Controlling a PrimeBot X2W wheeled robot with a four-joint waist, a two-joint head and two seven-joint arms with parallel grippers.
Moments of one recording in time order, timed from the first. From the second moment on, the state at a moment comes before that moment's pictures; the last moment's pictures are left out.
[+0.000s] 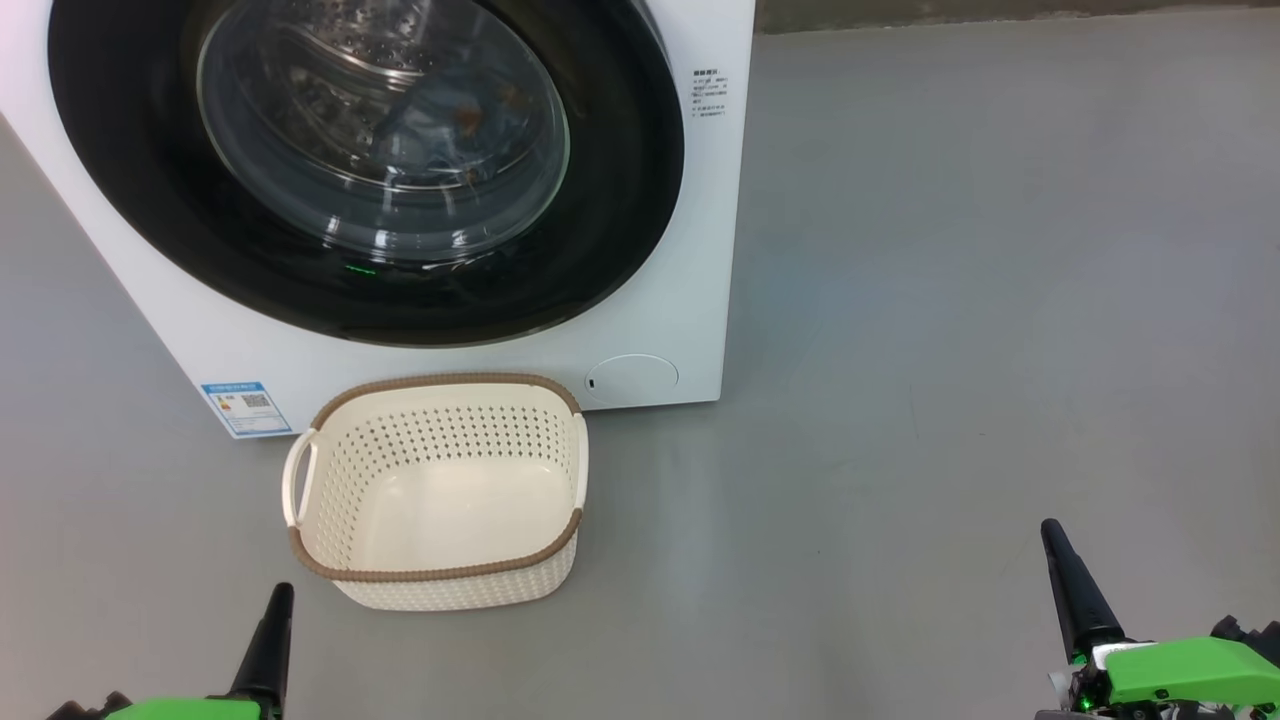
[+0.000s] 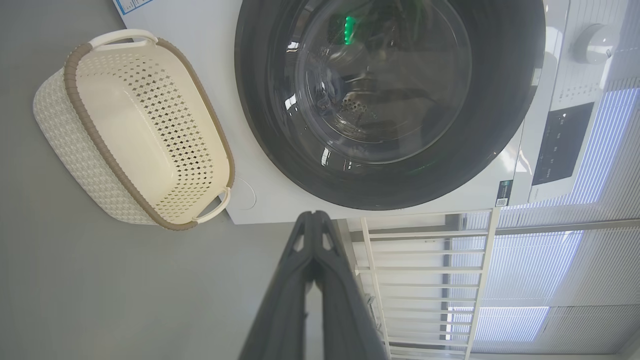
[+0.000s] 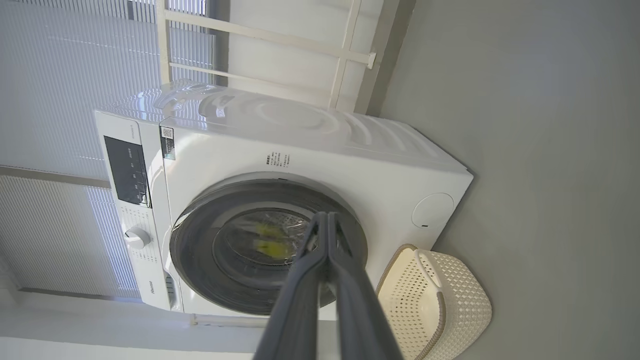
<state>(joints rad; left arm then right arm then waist) -0.03 0.02 0.09 0.24 -1.41 -0.12 0.06 -0.05 -0.07 -0.09 0.25 1.44 0.13 0.04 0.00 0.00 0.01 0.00</state>
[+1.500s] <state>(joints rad) -0.07 0.02 0.08 0.26 -1.60 -0.12 0.11 -0.07 -0.06 -0.12 0.27 1.61 0.13 0.10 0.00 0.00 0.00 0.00</state>
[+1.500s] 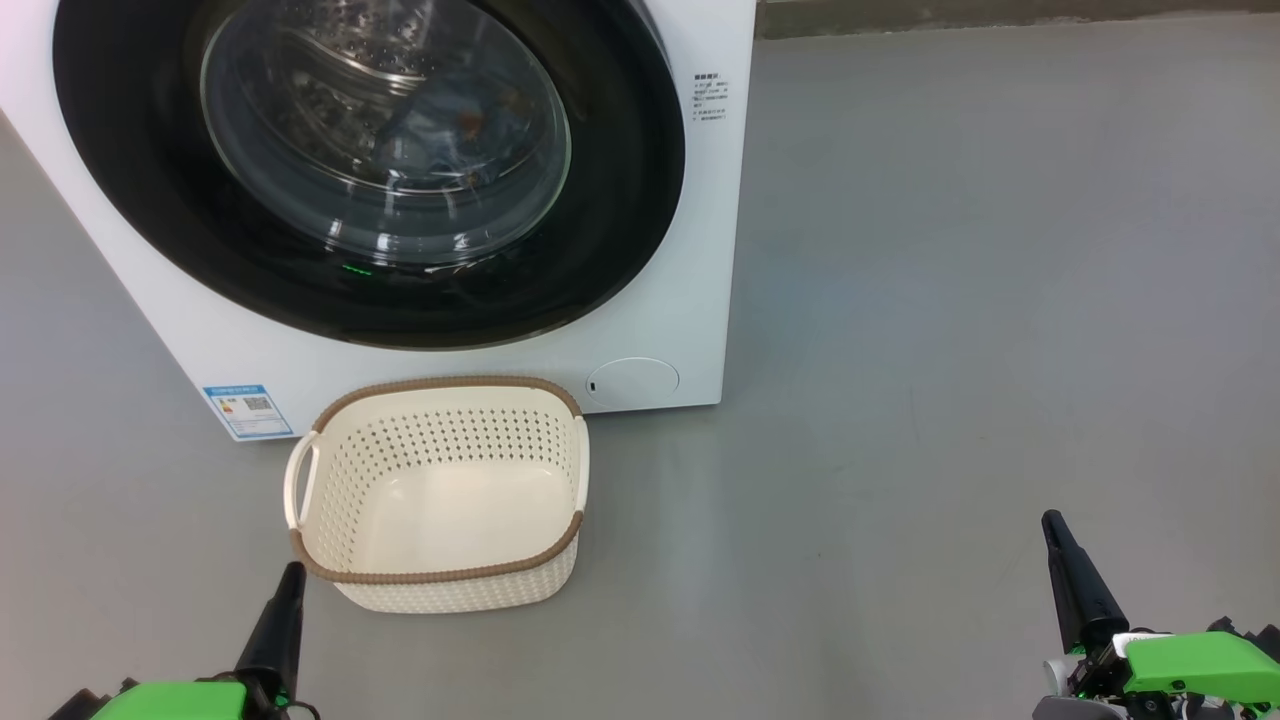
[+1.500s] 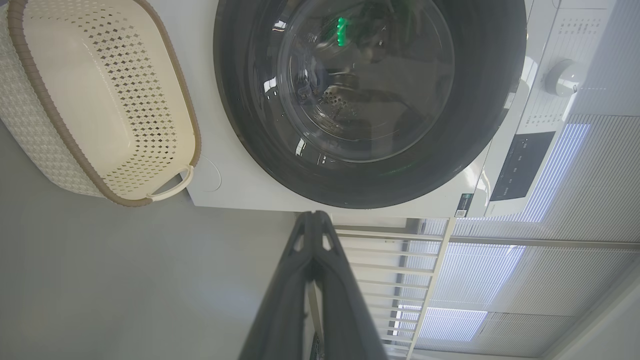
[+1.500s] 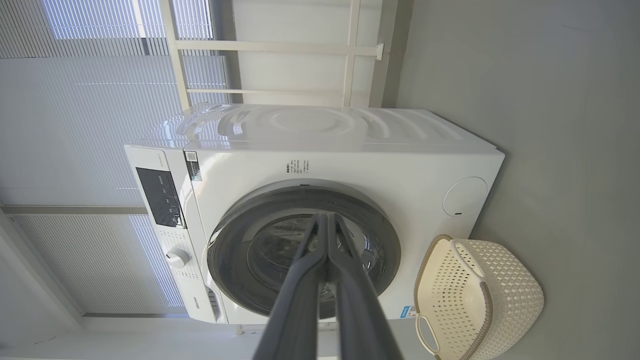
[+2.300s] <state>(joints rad) -0.07 0.02 0.08 0.26 -1.60 -0.12 0.11 -0.07 -0.06 -0.12 0.27 1.61 0.13 0.10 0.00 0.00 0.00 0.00</state>
